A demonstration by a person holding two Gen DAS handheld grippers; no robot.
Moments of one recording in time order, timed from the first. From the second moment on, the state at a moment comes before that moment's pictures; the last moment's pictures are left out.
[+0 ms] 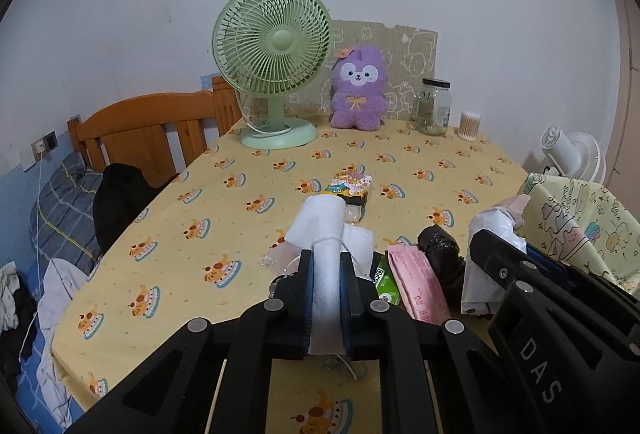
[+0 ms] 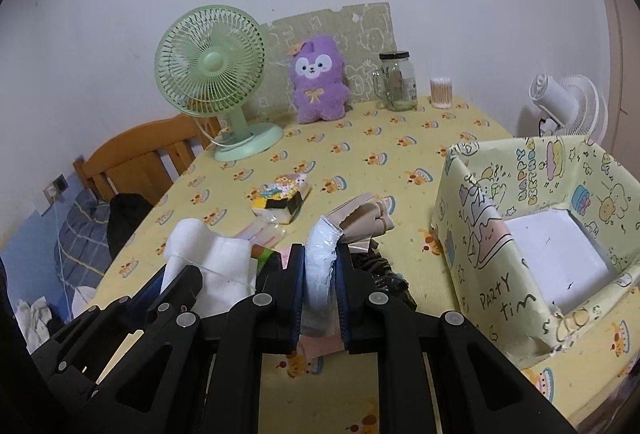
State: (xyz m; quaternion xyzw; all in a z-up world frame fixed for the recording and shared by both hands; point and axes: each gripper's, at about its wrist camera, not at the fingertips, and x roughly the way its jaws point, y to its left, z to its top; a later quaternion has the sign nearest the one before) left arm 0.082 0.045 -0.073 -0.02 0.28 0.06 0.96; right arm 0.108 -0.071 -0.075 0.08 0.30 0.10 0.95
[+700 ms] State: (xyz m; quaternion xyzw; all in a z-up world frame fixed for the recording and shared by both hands) left arm 0.055 0.042 -0.022 0.00 0.24 0.06 0.97; right arm 0.081 -0.066 -0.019 0.05 0.25 0.12 0.96
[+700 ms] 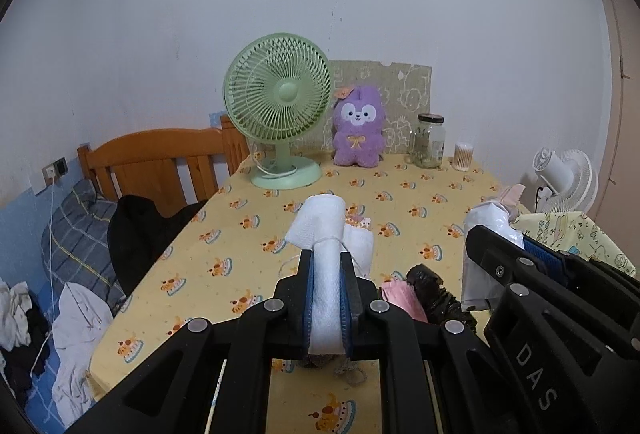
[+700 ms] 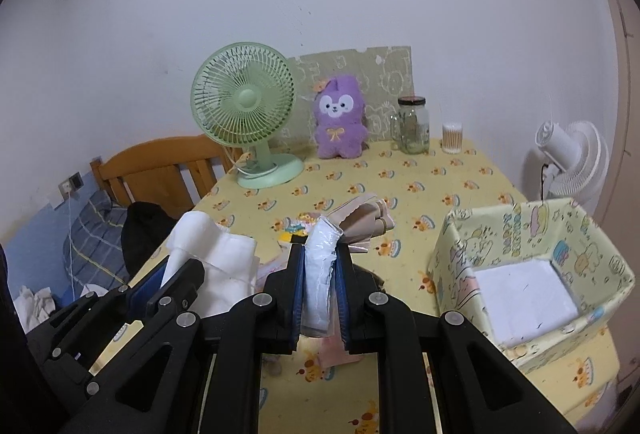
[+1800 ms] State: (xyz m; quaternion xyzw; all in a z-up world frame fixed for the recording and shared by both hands) left arm 0.062 -0.033 0.000 0.01 0.21 -0.01 0.98; right arm 0.070 -0.139 0.011 0.01 0.22 0.07 0.97
